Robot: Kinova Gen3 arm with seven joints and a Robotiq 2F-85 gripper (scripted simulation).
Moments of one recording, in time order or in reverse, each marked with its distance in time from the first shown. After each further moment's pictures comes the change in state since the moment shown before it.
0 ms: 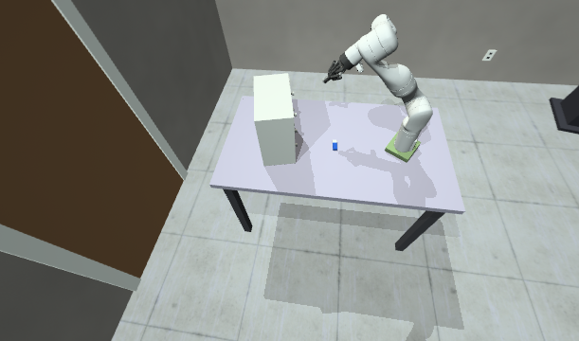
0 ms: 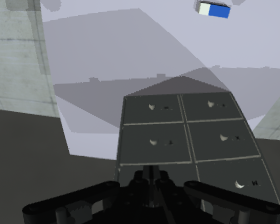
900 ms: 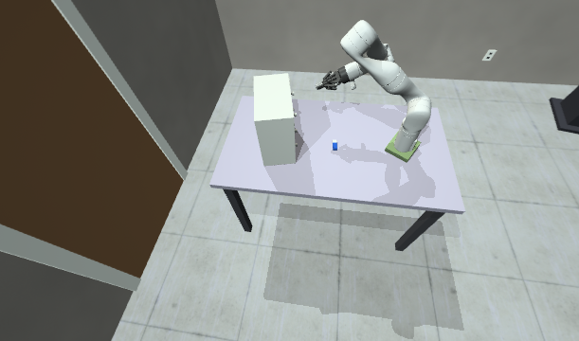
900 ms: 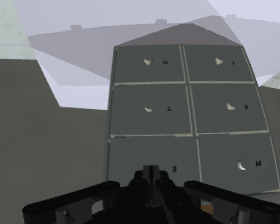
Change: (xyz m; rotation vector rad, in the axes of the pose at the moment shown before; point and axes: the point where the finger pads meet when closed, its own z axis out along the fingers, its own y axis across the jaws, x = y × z) arm 0.000 0.006 0.045 -0.020 -0.366 -0.019
